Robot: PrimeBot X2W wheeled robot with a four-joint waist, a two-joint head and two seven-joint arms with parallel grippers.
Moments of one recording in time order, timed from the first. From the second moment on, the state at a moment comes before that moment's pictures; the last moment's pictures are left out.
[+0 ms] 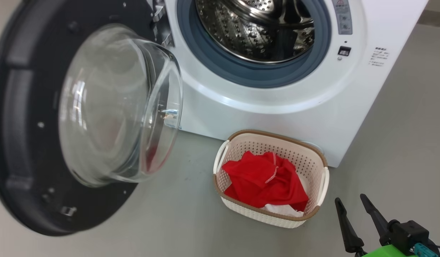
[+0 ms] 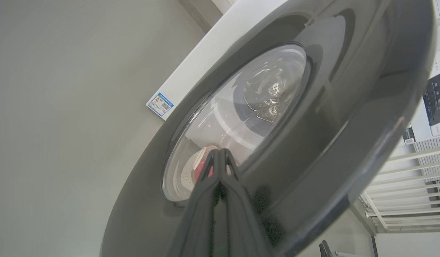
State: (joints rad) left arm -0.59 0.58 0.17 0.56 -1.36 -0.12 0.88; right arm 0.08 -0.07 0.01 0.26 0.30 0.13 -0.26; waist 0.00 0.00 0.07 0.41
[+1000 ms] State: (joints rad) left arm -0.41 0.54 -0.10 0.12 -1.45 -0.12 0.77; right arm 0.09 -0.06 0.01 0.23 0.30 0.13 -0.26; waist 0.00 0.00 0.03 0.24
